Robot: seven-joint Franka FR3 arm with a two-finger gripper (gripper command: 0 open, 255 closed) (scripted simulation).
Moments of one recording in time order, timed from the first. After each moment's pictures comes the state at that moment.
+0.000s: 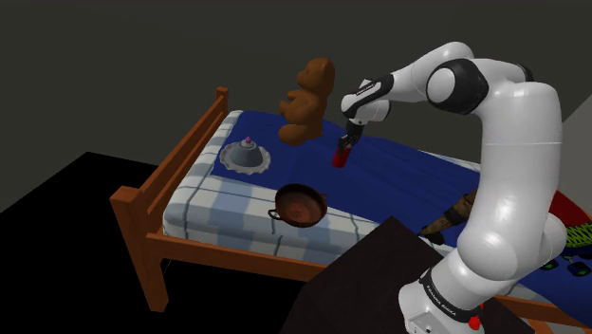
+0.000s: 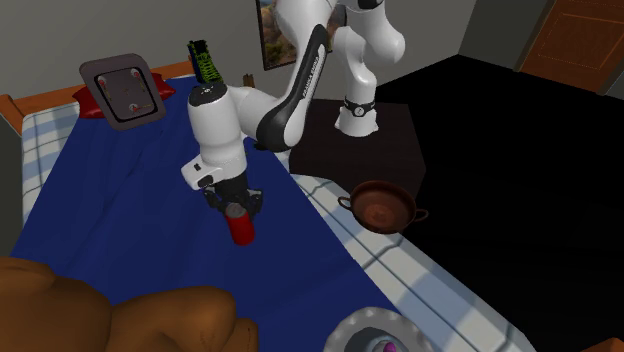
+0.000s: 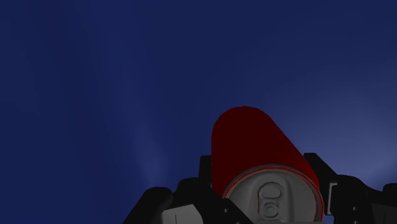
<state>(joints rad) -0.29 0.60 -0.21 -1.75 0.16 2.36 -0.60</state>
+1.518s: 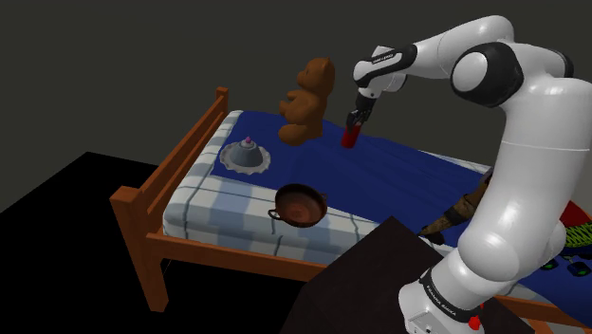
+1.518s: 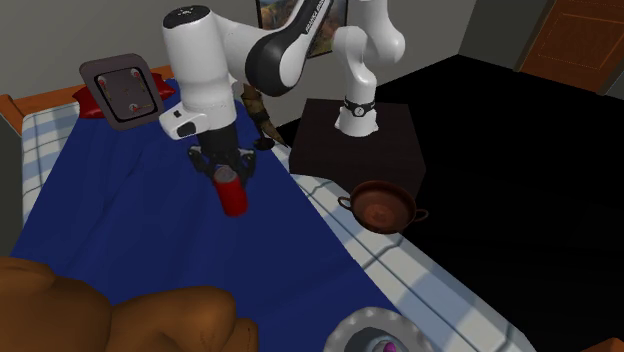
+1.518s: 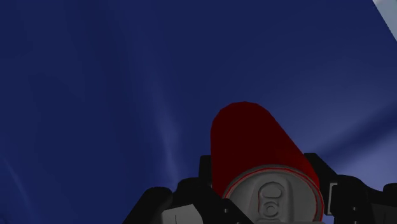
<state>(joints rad) -0.27 0.43 -0.24 -1.69 0.11 2.13 -0.57</state>
